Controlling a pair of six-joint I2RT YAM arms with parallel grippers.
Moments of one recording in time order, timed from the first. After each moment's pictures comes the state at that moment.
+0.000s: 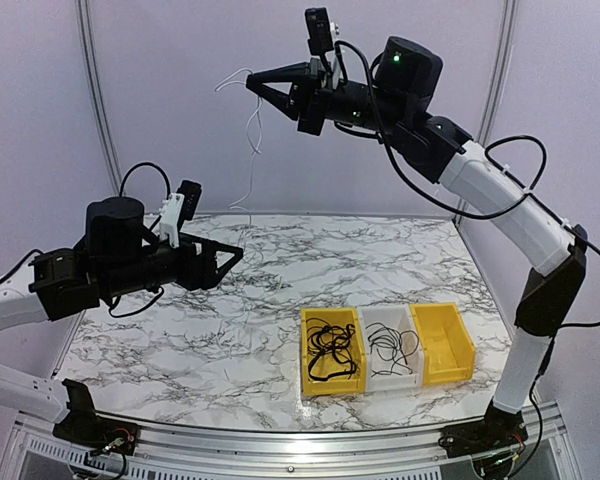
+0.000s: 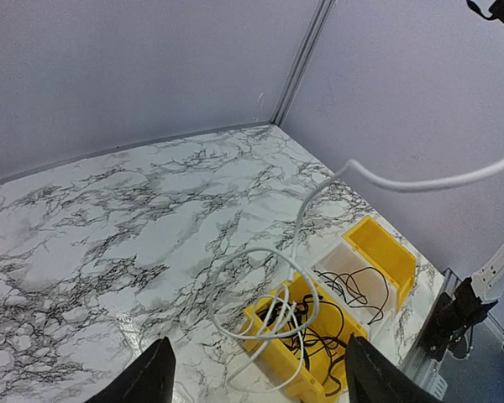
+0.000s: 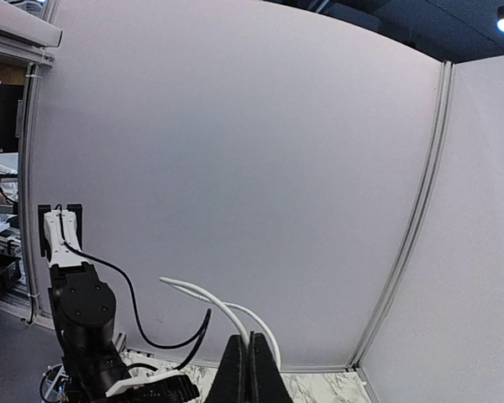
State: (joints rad) left arm -0.94 1.06 0.94 -0.18 -0.12 -0.38; right arm 0.83 1.84 2.17 -0.04 -0.71 -0.02
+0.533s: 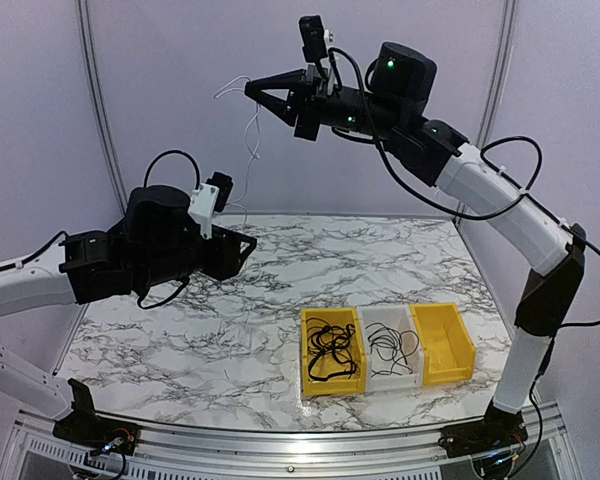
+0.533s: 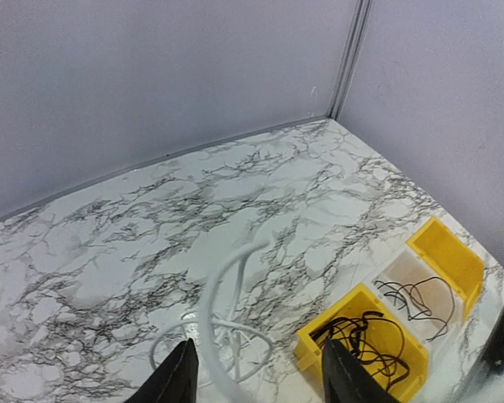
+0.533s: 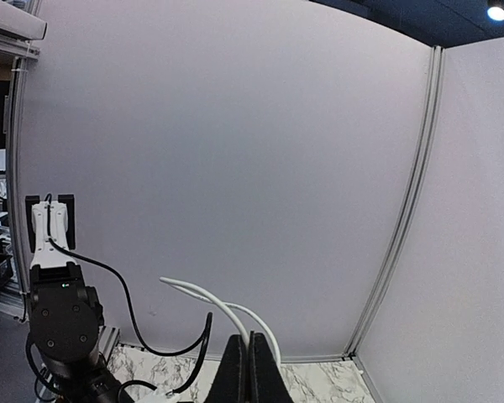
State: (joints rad) left arm -1.02 1.24 1.11 -0.26 -0.32 -0.29; right arm 0.83 1.84 2.14 -0.04 -0.67 -0.03
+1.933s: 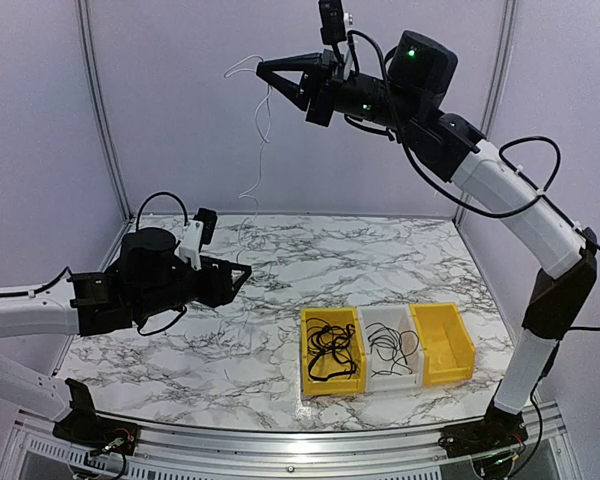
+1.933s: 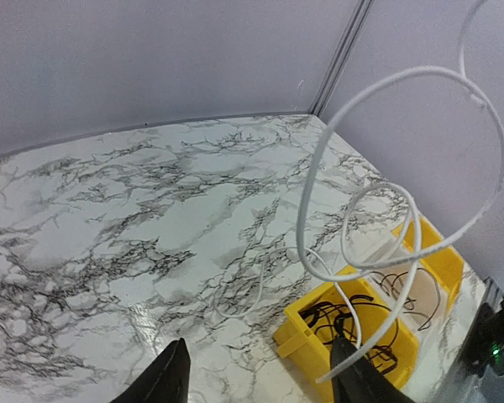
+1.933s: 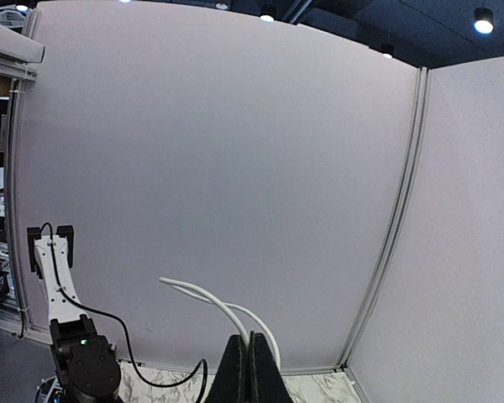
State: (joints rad) left arm -0.96 1.15 0.77 0.04 -0.22 -0.42; right arm 0.84 1.80 2.14 -0.04 -0.63 0.00
